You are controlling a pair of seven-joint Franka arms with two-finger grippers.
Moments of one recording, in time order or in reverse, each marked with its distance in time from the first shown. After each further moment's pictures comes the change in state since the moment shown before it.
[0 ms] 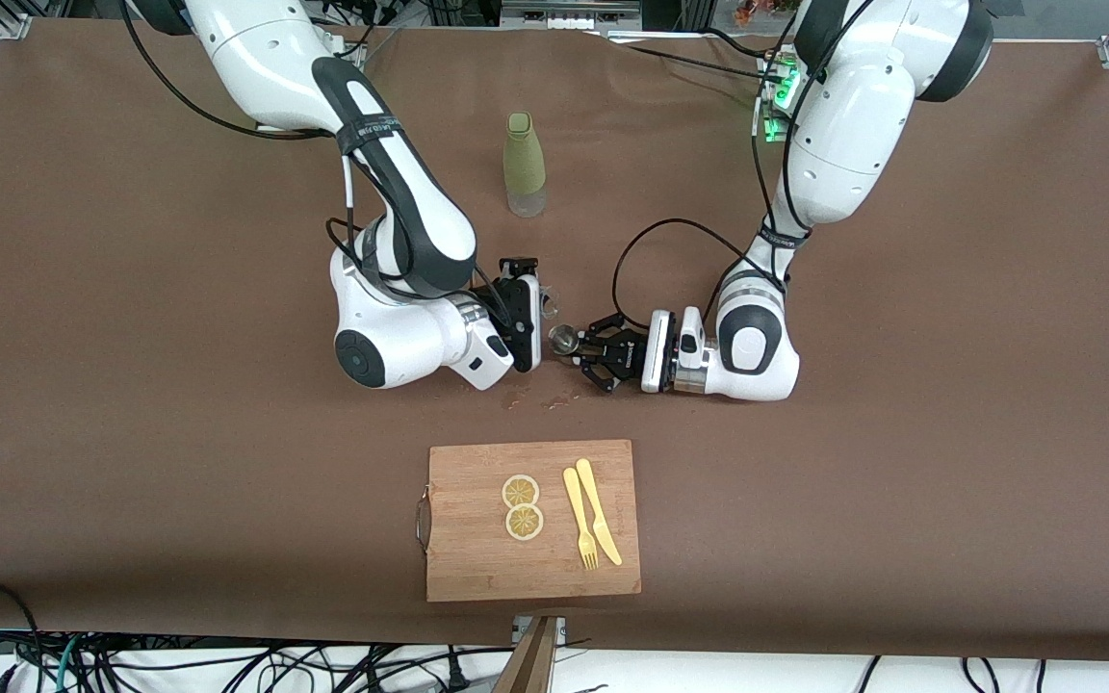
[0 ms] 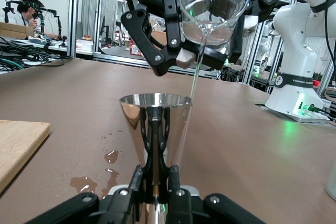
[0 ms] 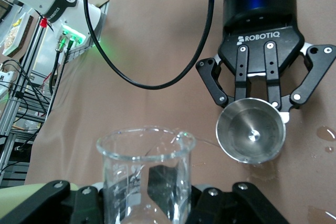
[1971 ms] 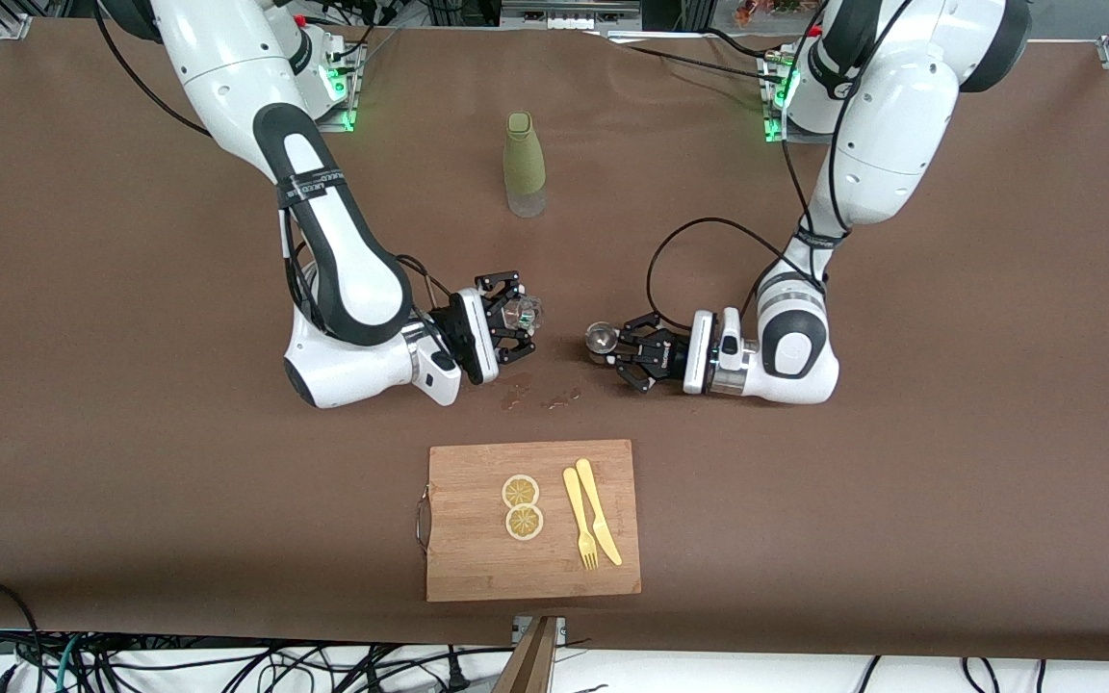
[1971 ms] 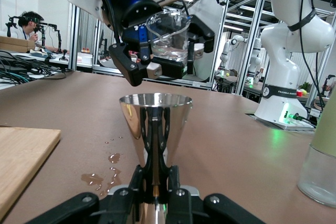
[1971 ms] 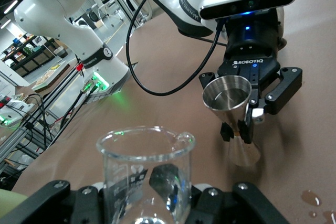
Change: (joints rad) left arm 0.082 -0.044 -0.001 -0.069 0.043 -0.094 0.028; right arm -0.088 -0.002 0.000 -0.137 0.335 0.004 -0.434
